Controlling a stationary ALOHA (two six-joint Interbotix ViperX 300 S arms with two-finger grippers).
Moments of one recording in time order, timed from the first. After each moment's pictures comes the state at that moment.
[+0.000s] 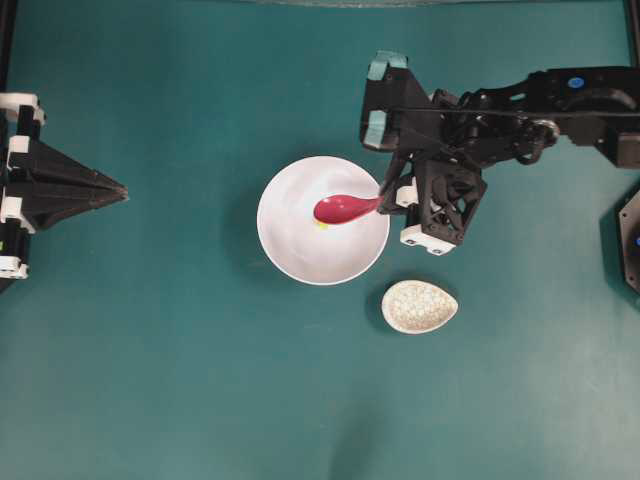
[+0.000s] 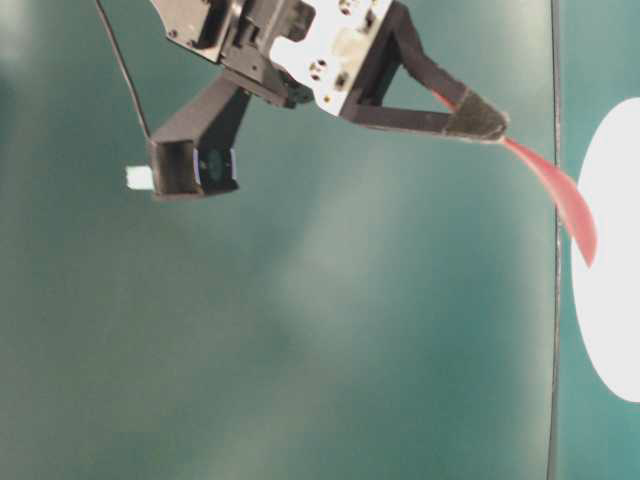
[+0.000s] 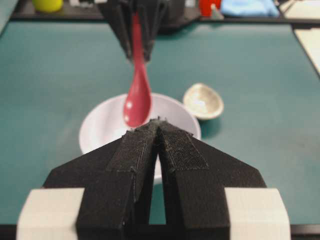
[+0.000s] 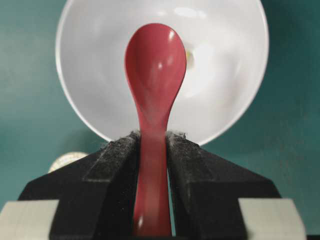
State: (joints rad) left arm 0.00 -0.98 1.18 0.01 -0.12 -0.01; right arm -0.17 -0.12 0.48 0.30 0.71 -0.11
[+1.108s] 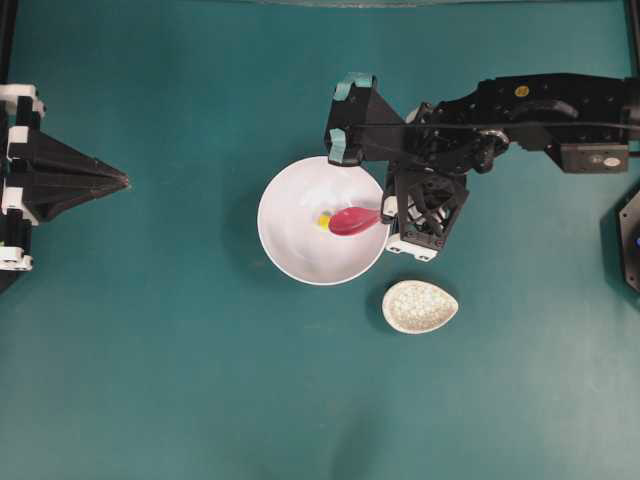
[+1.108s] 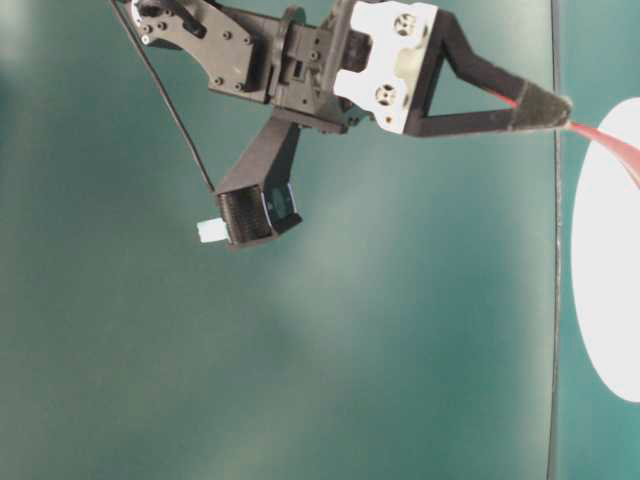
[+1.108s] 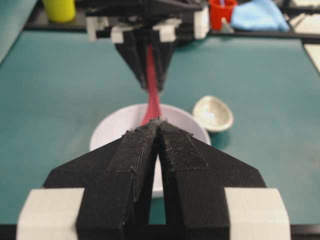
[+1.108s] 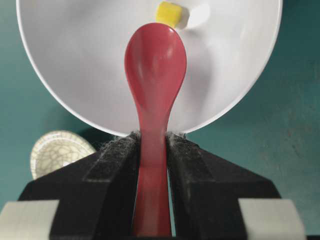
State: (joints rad) left arm 0.03 -0.97 1.18 0.01 -0.15 -0.02; right arm -0.15 0.01 0.40 0.23 0.86 -0.03
